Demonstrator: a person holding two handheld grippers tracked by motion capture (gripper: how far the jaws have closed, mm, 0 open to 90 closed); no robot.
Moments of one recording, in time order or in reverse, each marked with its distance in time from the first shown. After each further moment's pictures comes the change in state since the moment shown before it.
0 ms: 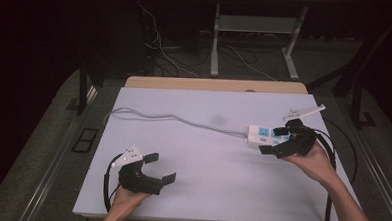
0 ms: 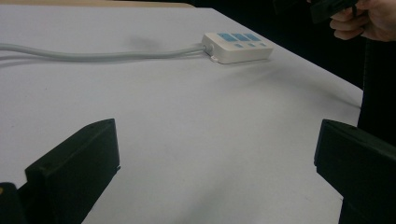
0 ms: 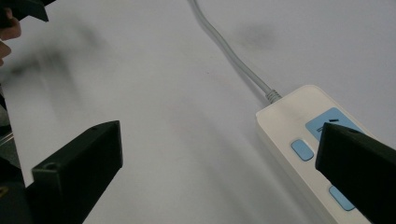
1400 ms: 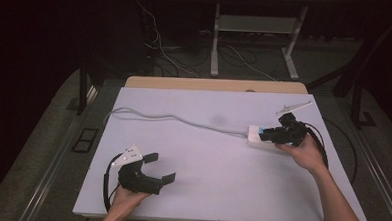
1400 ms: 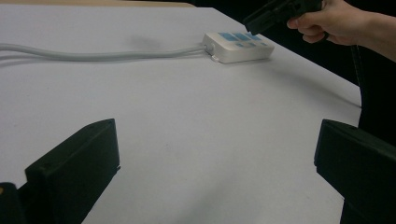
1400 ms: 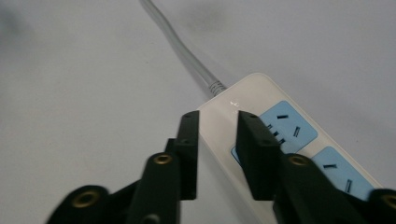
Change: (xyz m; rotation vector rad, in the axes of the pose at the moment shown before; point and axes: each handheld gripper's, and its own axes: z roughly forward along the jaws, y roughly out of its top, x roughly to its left) left arm 0.001 0.000 0.000 0.002 0.000 -0.002; right arm -0.042 0.000 0.035 0.057 -0.091 0.026
